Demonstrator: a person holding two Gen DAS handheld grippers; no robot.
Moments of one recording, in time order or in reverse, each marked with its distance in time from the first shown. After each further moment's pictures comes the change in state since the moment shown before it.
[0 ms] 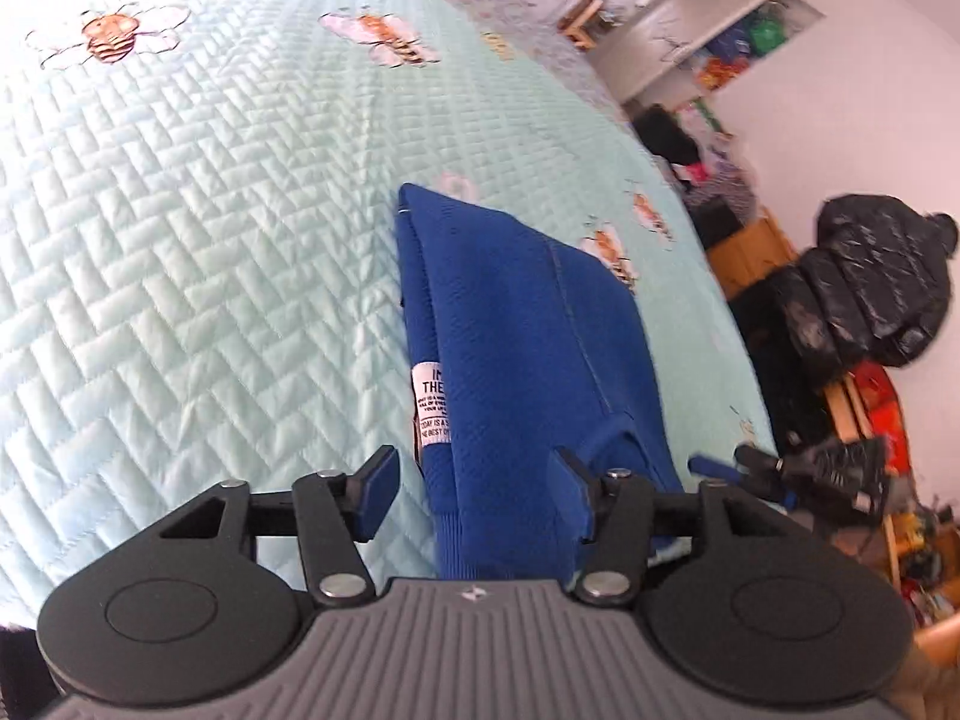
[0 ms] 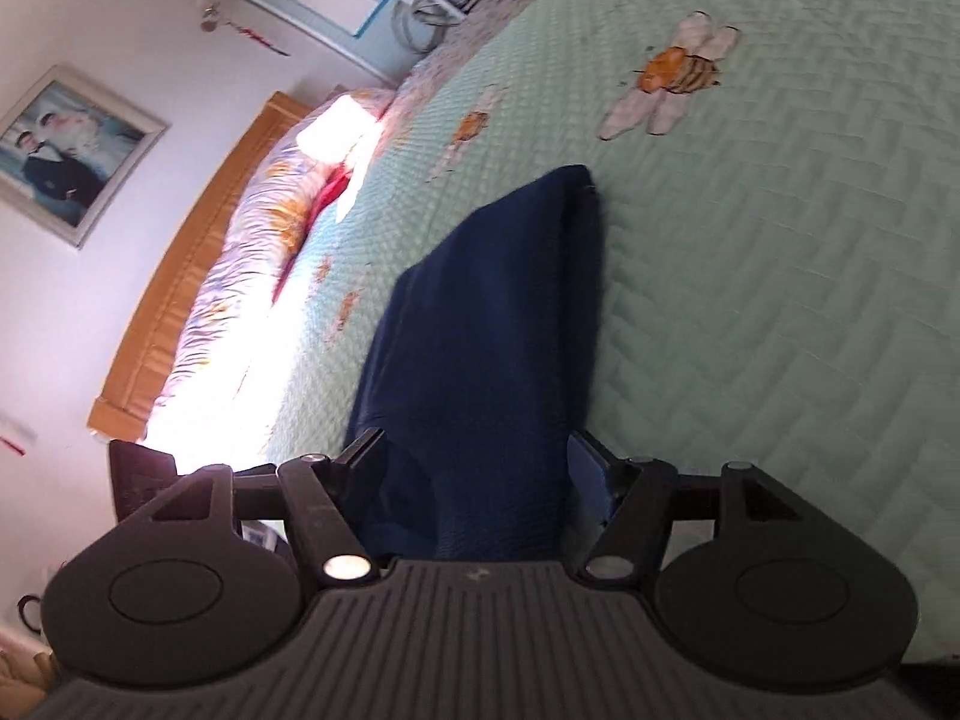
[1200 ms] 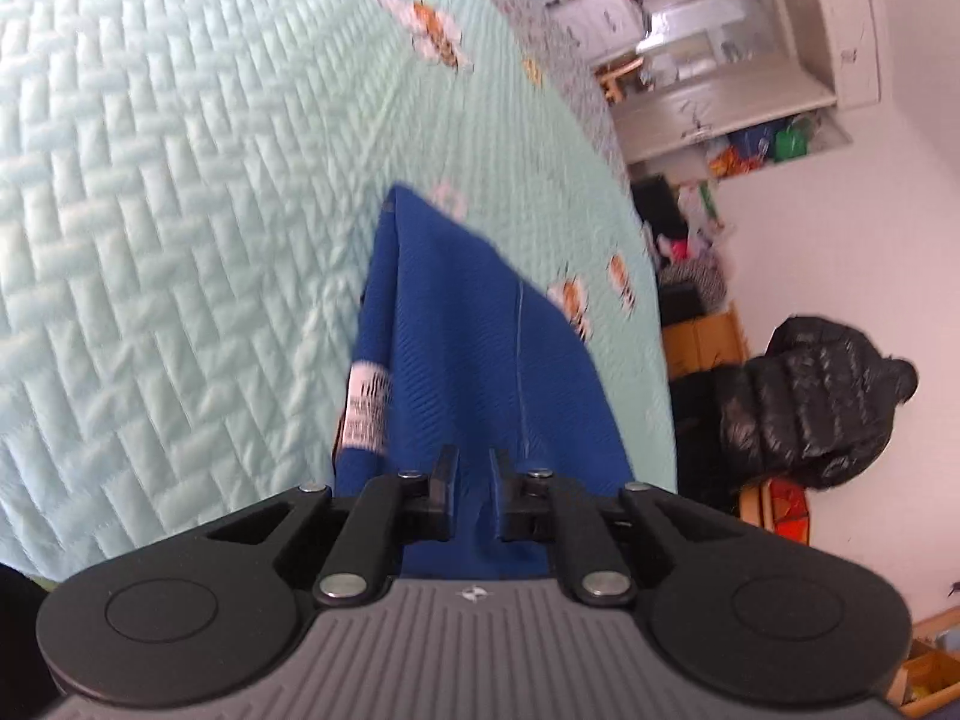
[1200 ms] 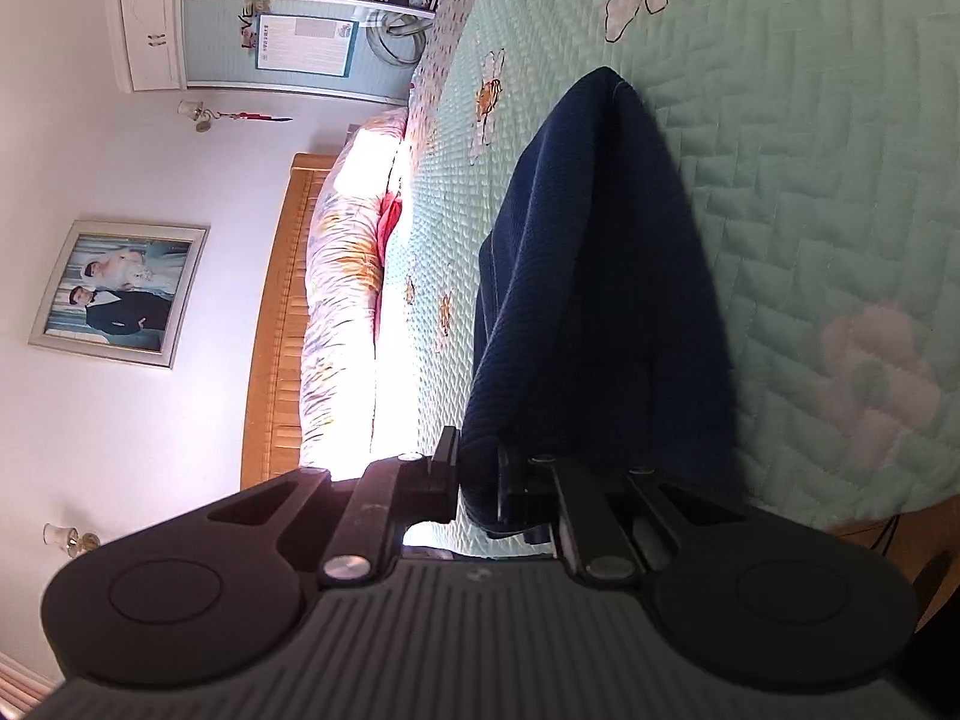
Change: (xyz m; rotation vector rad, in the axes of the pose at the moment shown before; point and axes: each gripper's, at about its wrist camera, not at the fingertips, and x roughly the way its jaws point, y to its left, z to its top) left arm -0.018 0.016 0.006 -0.253 -0.030 -0.147; right arm 0.009 0.001 -0.026 0.354 0.037 0.263
